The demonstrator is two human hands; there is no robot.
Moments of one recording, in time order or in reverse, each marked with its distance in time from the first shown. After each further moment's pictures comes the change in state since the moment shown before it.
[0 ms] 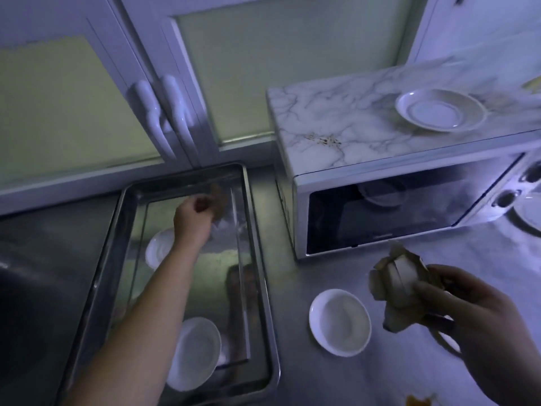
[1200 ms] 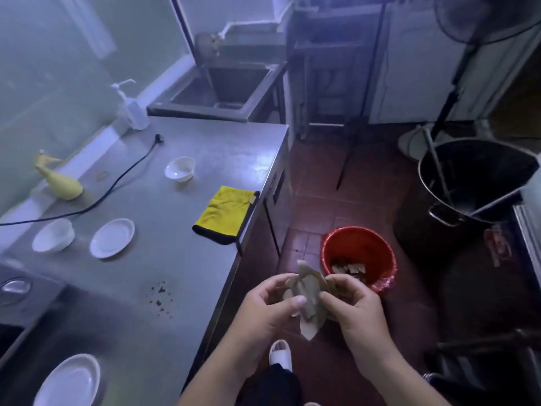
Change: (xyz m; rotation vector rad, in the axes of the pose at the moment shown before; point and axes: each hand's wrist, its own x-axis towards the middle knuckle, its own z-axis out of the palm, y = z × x) left_hand -0.745 0.246 0.439 -0.044 -1.665 -0.103; right_hand -0.256 0.051 -0.563 0.373 0.868 -0.059
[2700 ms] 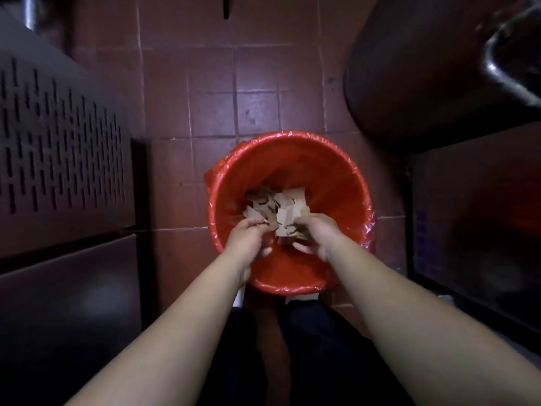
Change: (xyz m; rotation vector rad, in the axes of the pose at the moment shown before) left_hand 0.634 -0.372 0.112 0.166 0.140 -0.795; right_hand 0.536 0.420 -0.268 -0.037 0.451 1.061
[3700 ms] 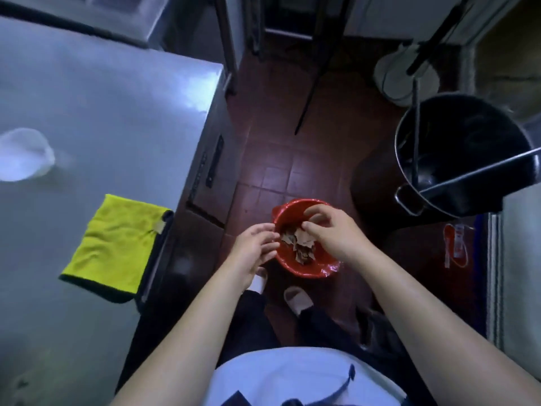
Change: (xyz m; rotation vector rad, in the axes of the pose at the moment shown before) left_hand -0.441 0.065 -0.142 -0.317 -0.089 0.318; right_hand -0.515 -0.049 -0.008 -0.850 -0.076 -0.968
